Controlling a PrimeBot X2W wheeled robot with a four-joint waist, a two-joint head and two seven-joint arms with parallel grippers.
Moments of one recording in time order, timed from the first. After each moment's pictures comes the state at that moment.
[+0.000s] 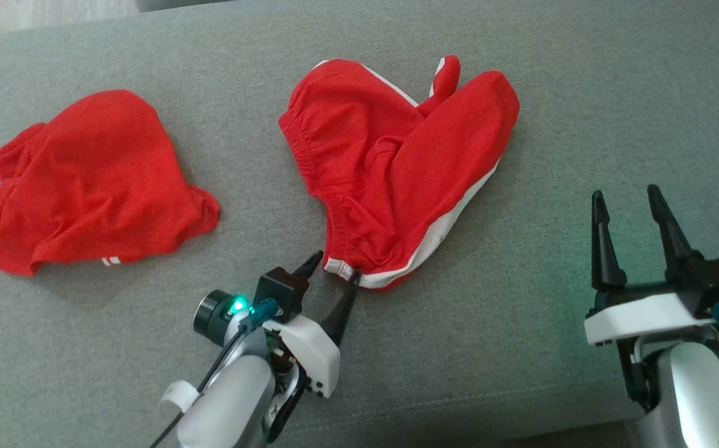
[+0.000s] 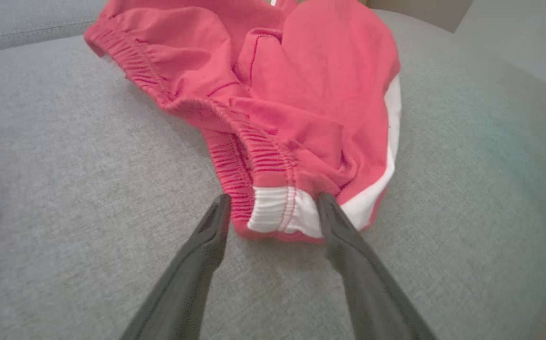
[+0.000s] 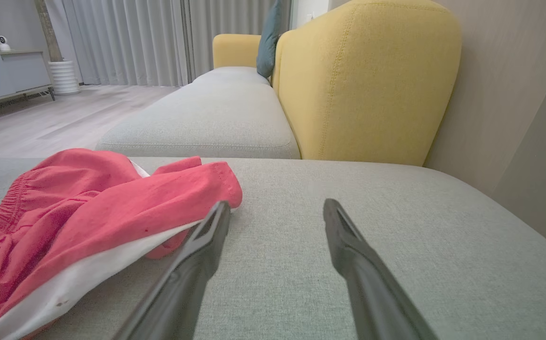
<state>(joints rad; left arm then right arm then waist) -0.36 0.05 -0.64 0.59 -0.26 -0.02 -0.21 -0.15 -0.05 -0.06 0.21 -0.02 0.12 -0.21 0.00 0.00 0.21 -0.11</state>
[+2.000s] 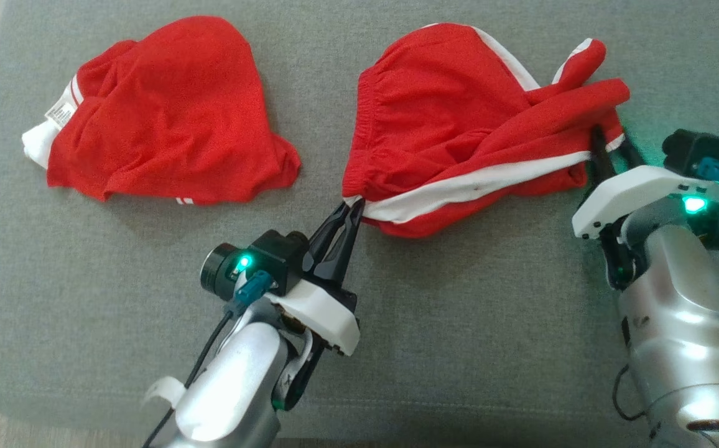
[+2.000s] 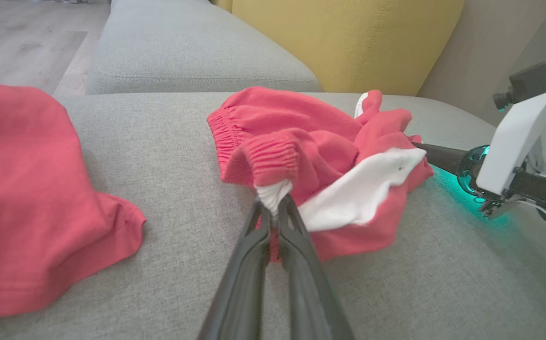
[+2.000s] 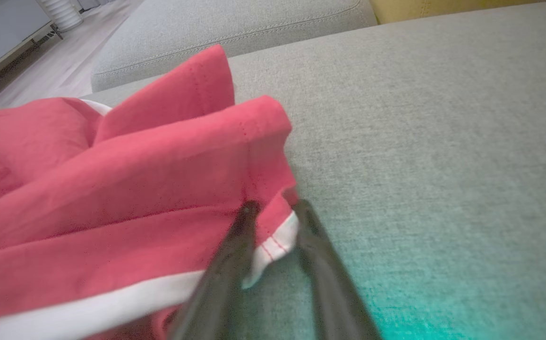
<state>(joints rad) -0.38 0.05 -0.63 0.35 -0.30 0.04 -0.25 -0.69 -0.05 -0.17 0.92 0.07 0.12 -0.08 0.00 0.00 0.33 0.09</state>
